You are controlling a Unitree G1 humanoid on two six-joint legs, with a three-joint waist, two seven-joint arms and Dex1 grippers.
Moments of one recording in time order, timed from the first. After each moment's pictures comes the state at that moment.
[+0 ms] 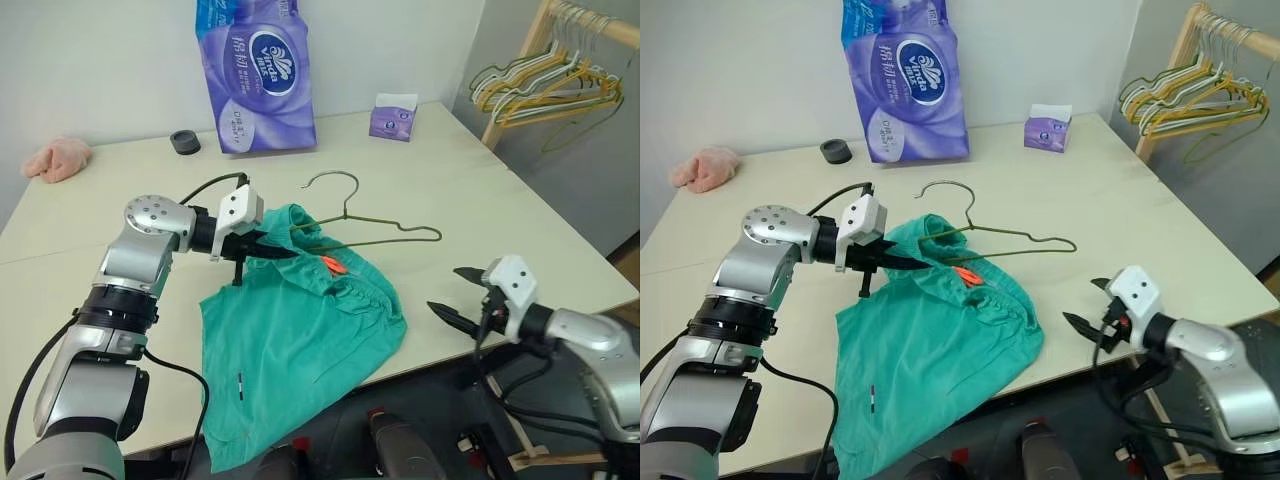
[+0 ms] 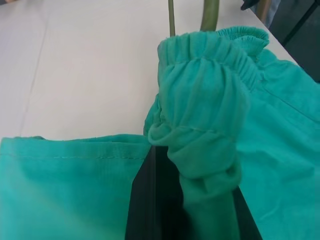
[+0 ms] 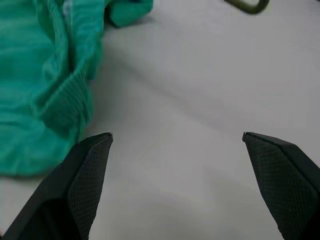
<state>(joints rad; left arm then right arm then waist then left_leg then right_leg) -0.75 0.73 -0.16 0.36 -0.24 0.15 -1.44 -0.01 -0.57 -0.06 -0.51 0.30 0.60 0.64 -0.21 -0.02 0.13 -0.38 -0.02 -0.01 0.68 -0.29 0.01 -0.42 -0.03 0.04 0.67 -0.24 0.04</state>
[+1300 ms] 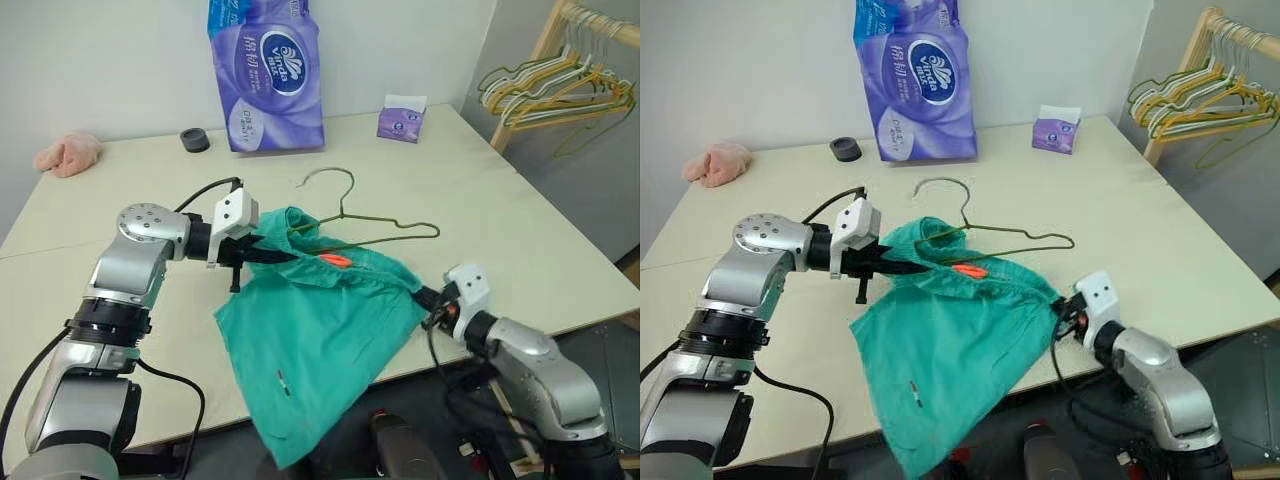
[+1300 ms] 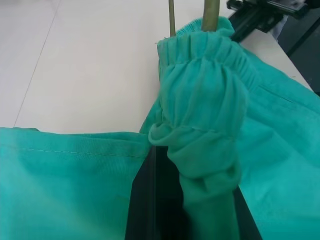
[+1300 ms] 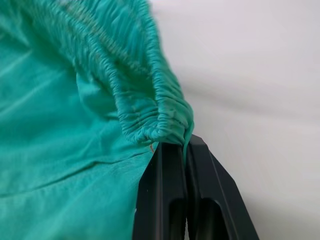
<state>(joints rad) -0.68 0.78 -0.12 0.23 -0.29 0.26 -1.43 -0.10 -0.43 -0.03 -0.39 0.39 0.67 0.52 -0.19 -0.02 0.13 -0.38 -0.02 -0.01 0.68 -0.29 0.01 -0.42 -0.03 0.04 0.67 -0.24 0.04</state>
